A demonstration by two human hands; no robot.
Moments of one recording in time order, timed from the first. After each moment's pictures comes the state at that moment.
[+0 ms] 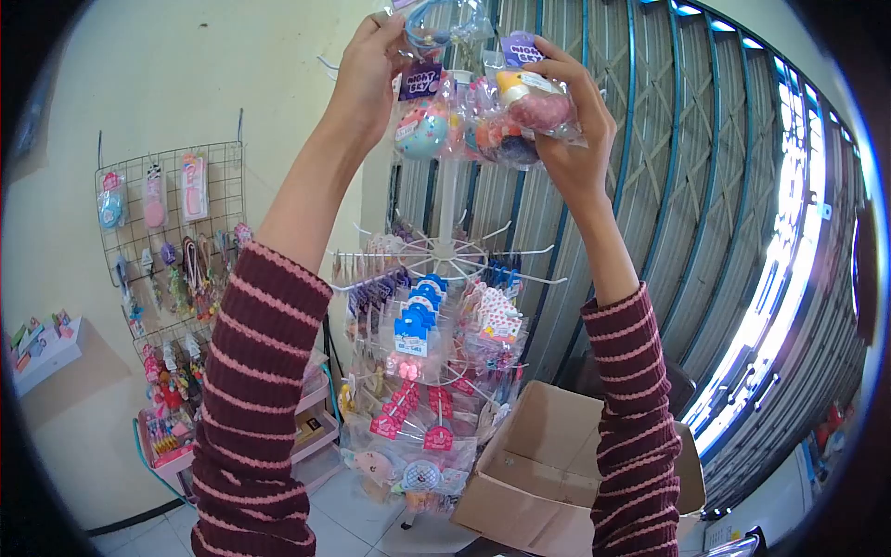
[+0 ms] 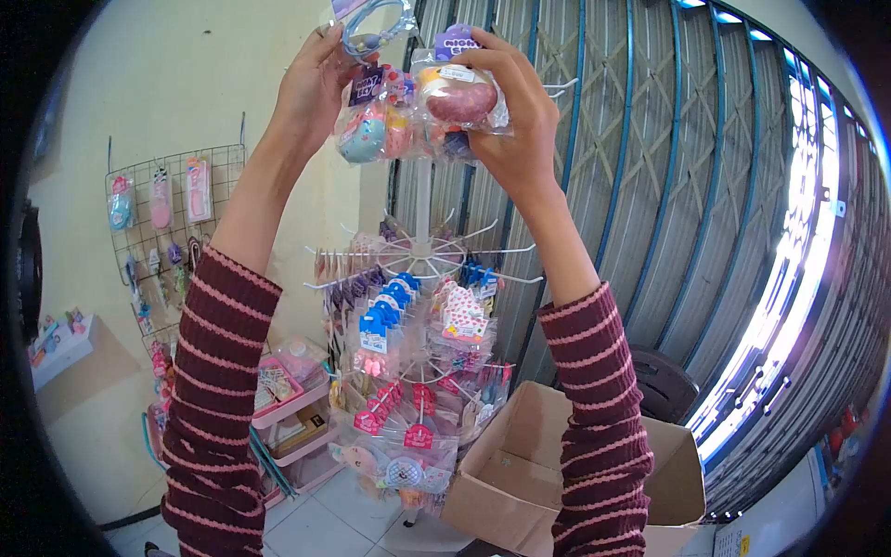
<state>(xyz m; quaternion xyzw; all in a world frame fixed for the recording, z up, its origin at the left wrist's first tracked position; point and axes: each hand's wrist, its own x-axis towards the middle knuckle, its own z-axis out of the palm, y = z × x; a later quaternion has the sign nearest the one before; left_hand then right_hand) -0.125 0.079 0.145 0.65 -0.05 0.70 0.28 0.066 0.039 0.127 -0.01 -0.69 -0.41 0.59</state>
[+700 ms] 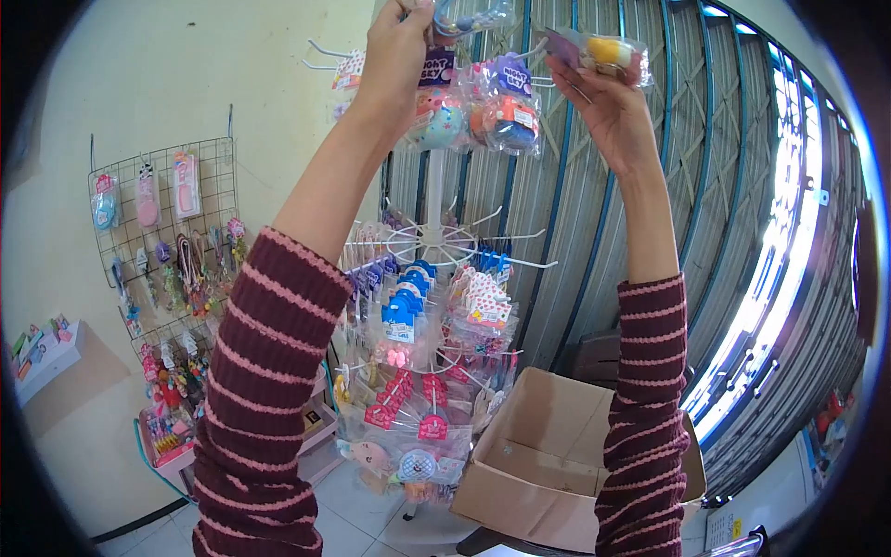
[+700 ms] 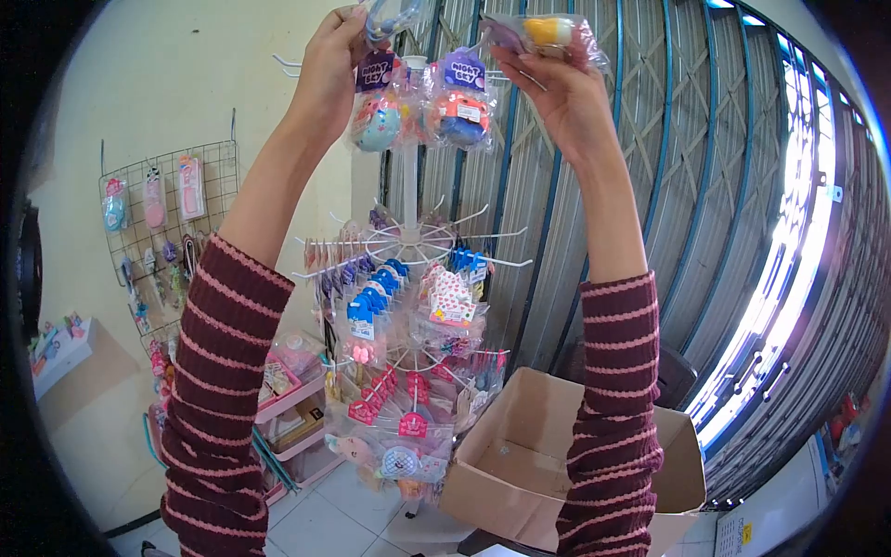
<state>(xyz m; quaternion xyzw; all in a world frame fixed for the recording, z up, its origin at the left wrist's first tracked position) -0.079 0.036 0.140 0.62 0.02 0.73 0.29 0.122 0.026 0.140 0.03 -0.72 0.25 0.65</state>
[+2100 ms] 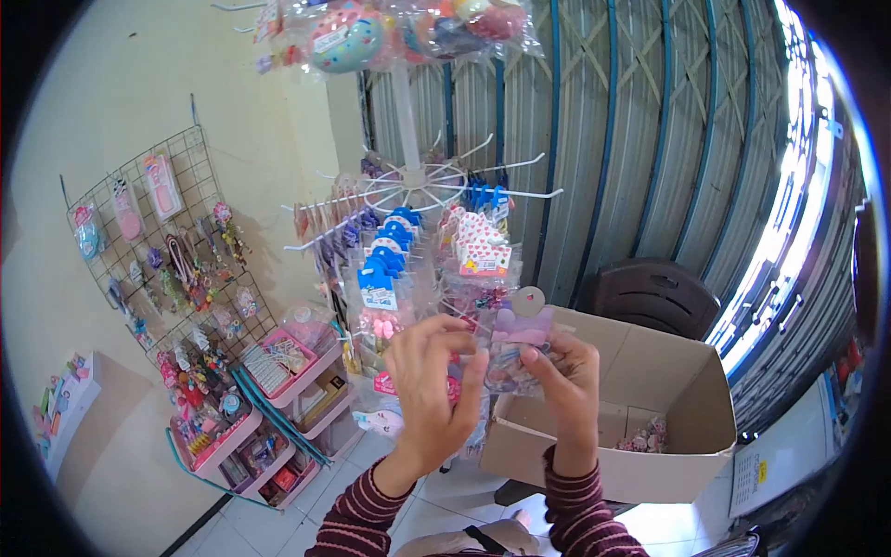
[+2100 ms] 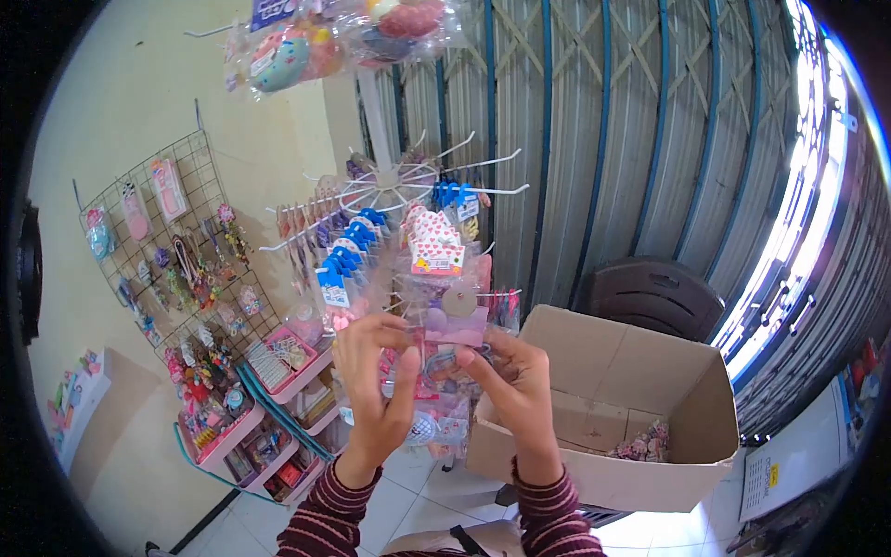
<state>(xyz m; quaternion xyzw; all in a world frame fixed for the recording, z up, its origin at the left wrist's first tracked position) -0.051 -0.029 -0.124 0.76 0.29 0.59 0.02 0.089 -0.057 -0.126 -0.28 -0.58 0.39 0.66</state>
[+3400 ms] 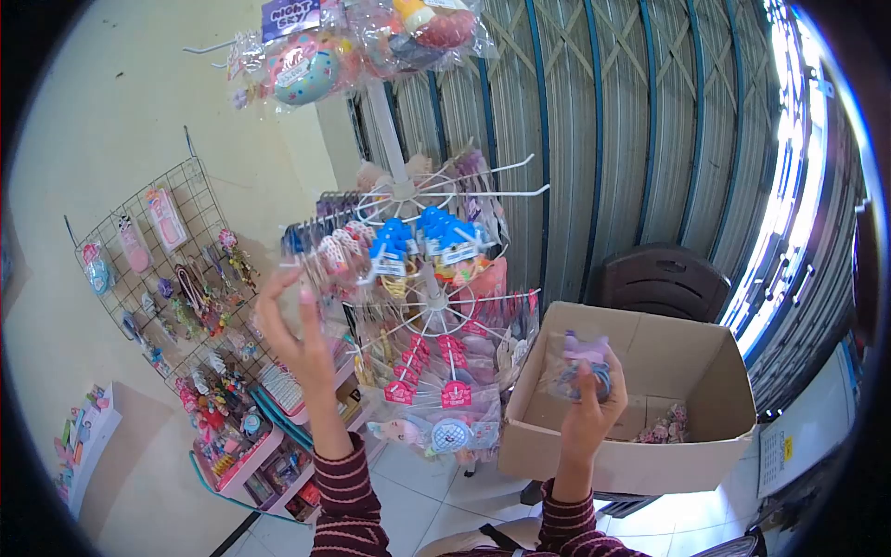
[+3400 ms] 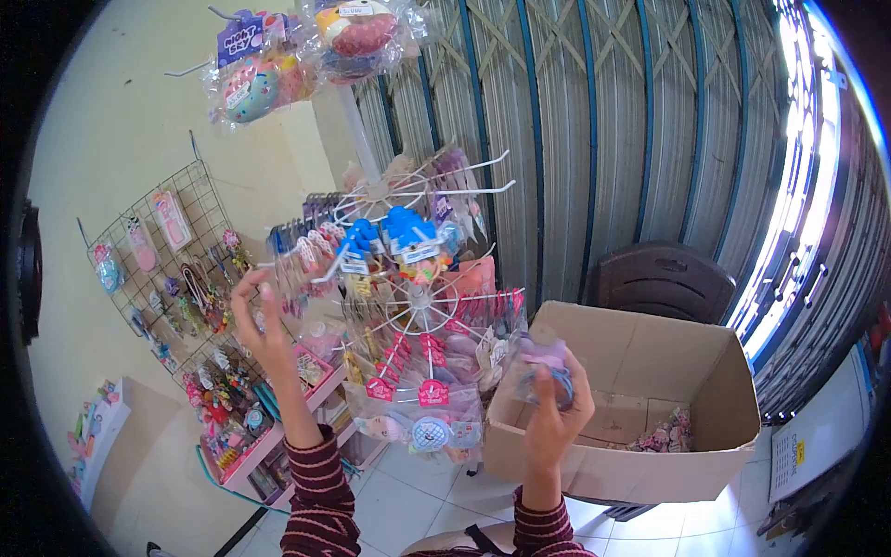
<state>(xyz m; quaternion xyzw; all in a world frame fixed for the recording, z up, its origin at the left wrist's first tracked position) -0.132 0.055 -0.104 0.58 0.34 0.73 -0.13 0.101 -0.064 -0.194 -0.33 -0.31 0.15 0.88</state>
